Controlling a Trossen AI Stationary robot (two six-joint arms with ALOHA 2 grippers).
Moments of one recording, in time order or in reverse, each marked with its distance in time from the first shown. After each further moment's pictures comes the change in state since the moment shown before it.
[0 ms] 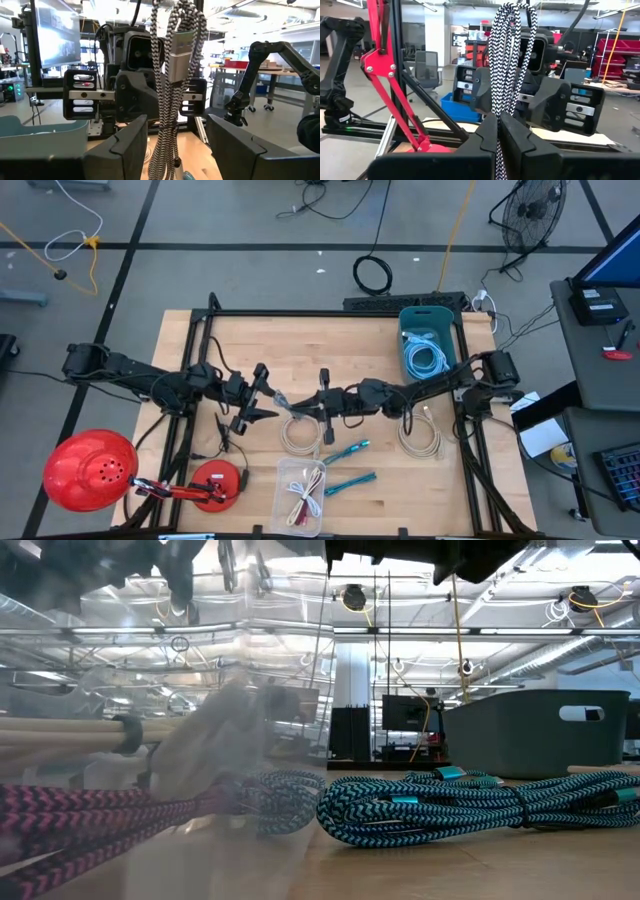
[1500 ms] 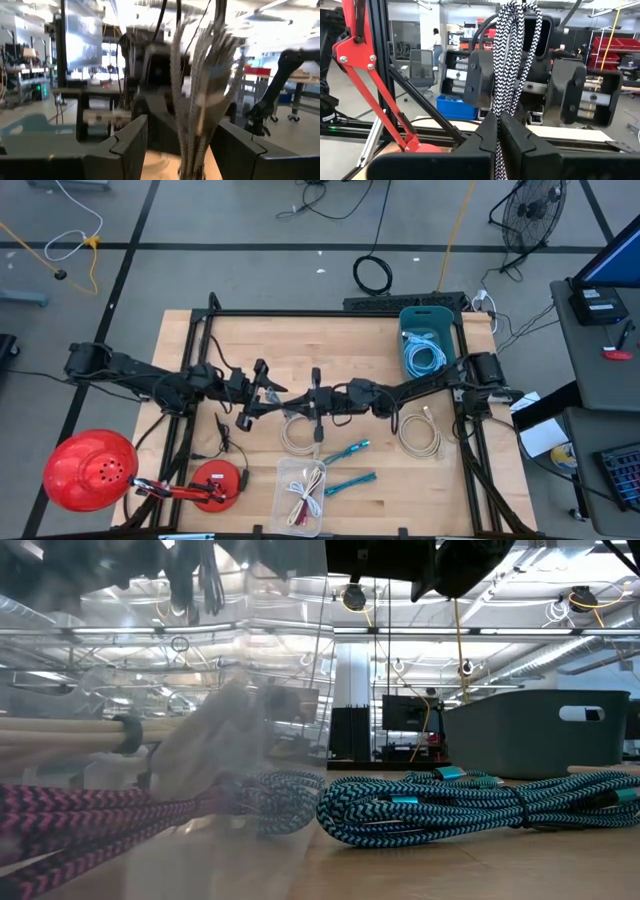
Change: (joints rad) left arm 0.002 0.037 0.001 0.060 -0.104 -0.004; right arm -0.023 0.103 0.069 0.031 -0.005 0.000
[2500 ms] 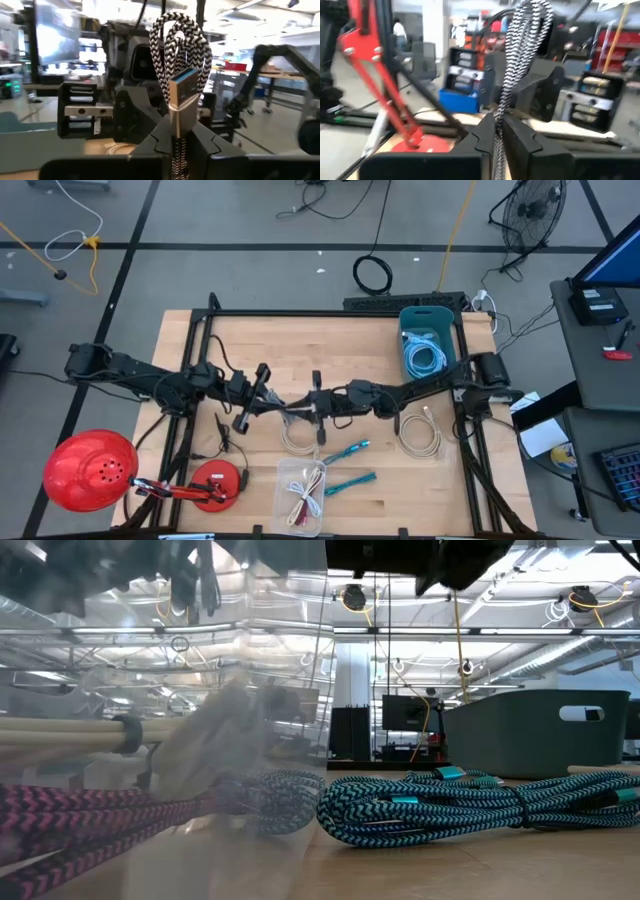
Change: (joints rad) left arm 0.023 0.002 0.000 -0.013 0.112 -0.028; right arm 0.026 -0.036 0.000 -0.089 -0.027 0.002
